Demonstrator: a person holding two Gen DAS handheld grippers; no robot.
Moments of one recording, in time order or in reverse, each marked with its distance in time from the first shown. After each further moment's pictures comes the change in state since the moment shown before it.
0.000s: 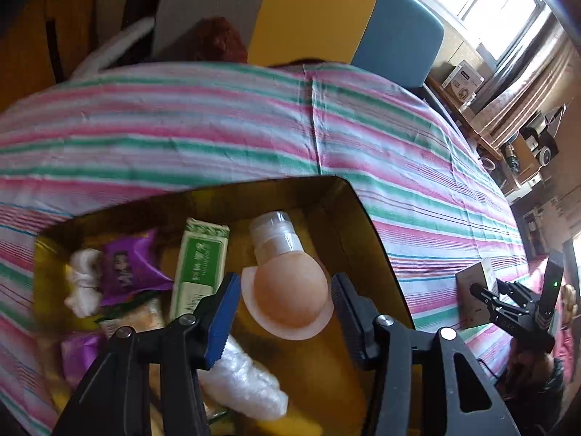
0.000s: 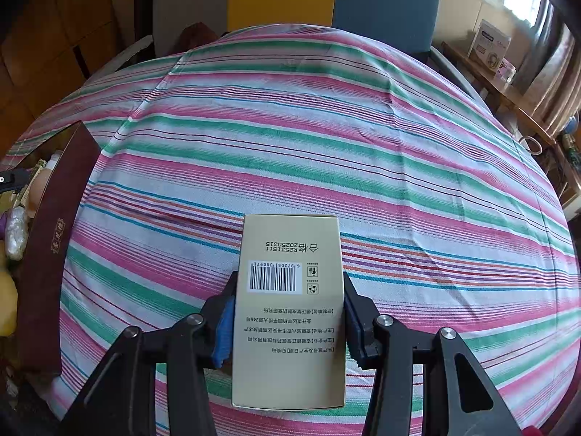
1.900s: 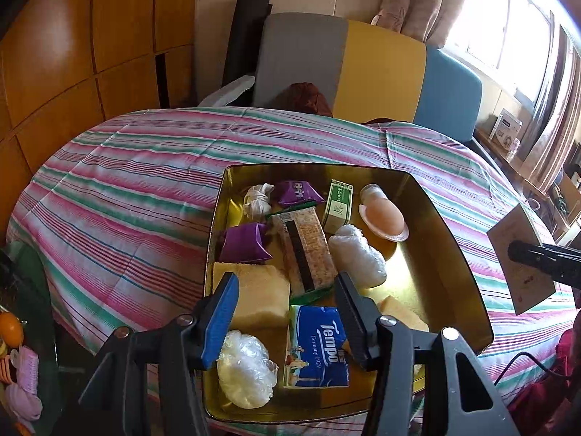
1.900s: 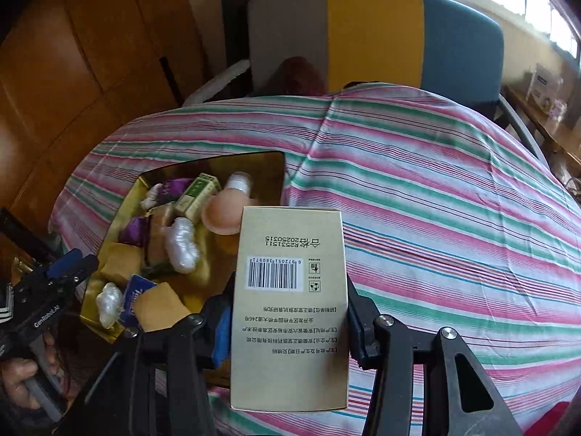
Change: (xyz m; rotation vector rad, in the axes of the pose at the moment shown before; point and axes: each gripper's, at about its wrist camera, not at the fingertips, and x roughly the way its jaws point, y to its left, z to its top) left arm -0.116 0.043 -0.141 -0.111 -0.272 0.263; right arm -0.106 0.166 0.004 -0.096 -0.112 0.256
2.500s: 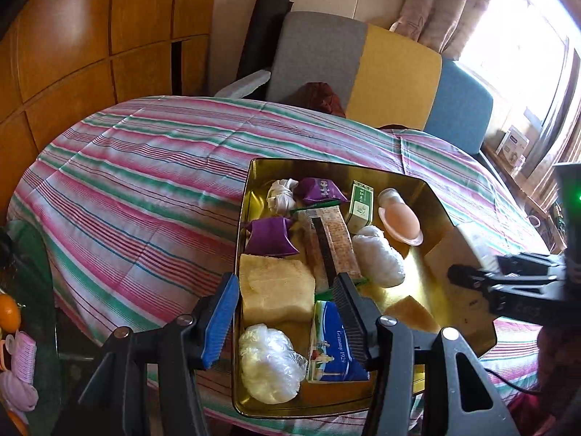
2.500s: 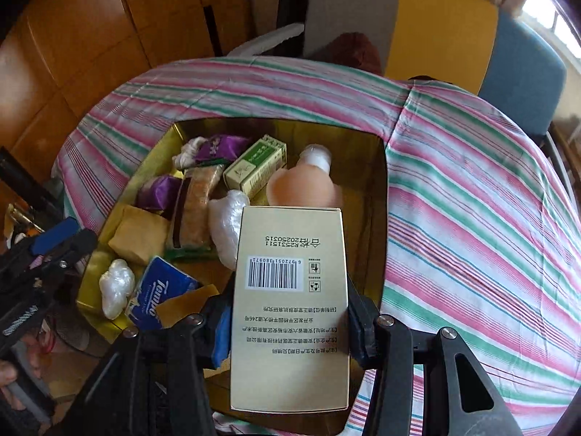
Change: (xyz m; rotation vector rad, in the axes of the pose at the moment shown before) left arm -0.002 0.031 -0.003 -0.064 0.008 -0.016; right arm 0.066 0.075 0.008 -0.182 0.139 0.010
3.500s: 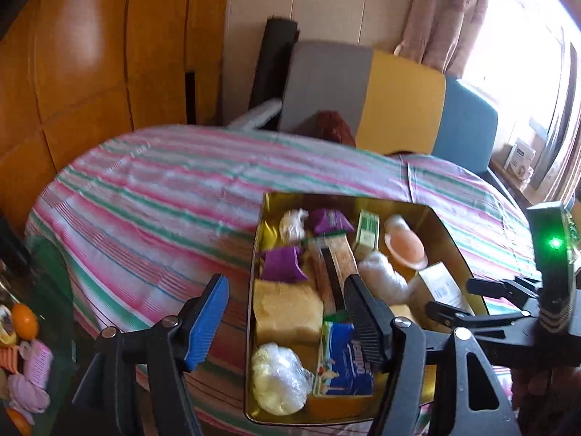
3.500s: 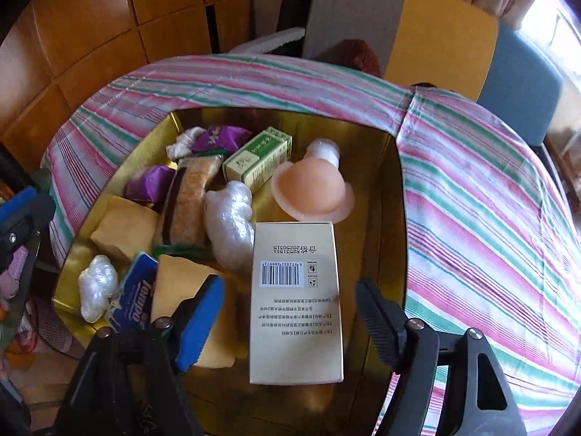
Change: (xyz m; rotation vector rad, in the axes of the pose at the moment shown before) left arm -0.025 -0.007 0.004 0.030 -0.138 0.068; right arm 0.013 0.018 -0.016 -0.026 -0.070 -0.054
